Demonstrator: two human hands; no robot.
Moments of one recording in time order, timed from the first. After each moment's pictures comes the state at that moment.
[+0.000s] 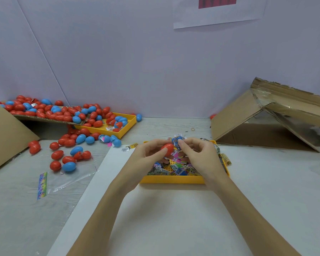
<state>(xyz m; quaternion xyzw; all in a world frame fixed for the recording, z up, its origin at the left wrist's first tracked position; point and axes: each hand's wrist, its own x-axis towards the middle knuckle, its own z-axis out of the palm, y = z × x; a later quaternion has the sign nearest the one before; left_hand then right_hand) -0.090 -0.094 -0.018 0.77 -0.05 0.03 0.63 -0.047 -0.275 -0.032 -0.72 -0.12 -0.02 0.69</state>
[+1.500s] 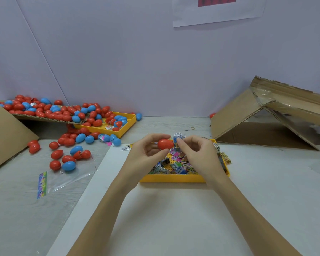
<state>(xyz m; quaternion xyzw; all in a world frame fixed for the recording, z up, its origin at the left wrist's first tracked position) -0.090 -0.095 -0.019 0.77 -0.07 0.10 0.63 -0.048 -0.273 -0.029 -0.76 -0.13 -0.06 0.64</state>
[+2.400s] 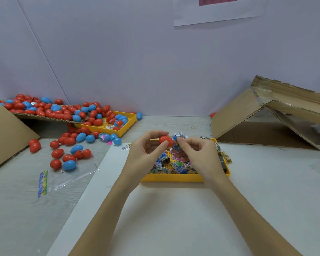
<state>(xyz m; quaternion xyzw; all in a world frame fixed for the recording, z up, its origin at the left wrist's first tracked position) -0.090 -0.102 -0.017 0.77 -0.04 0.16 0.61 -0.051 -0.270 -0.032 -0.71 -0.12 -0.02 0.69</state>
